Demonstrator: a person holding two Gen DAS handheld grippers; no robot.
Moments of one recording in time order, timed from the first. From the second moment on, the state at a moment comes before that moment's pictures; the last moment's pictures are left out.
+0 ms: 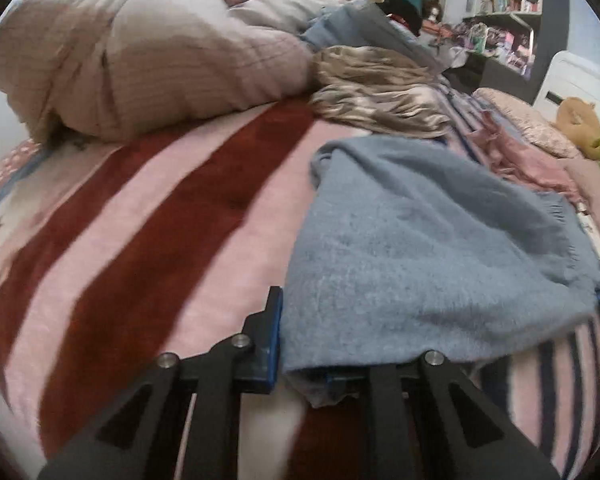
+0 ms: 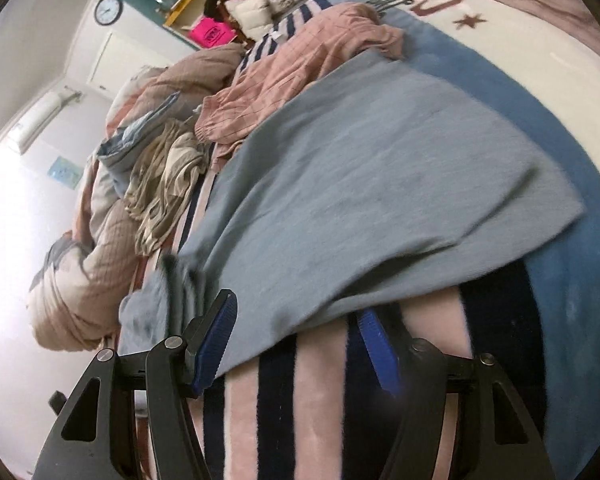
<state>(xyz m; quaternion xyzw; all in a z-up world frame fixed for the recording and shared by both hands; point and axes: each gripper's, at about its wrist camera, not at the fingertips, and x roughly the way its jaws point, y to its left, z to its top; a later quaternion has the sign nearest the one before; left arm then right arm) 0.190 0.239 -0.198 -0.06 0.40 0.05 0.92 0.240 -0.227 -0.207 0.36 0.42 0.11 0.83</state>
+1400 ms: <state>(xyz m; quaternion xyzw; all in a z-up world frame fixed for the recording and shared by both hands) 0.198 0.291 -0.129 -0.19 0.33 -0.10 0.92 0.254 0.068 -0.104 -0.02 0.35 0.28 0.89</state>
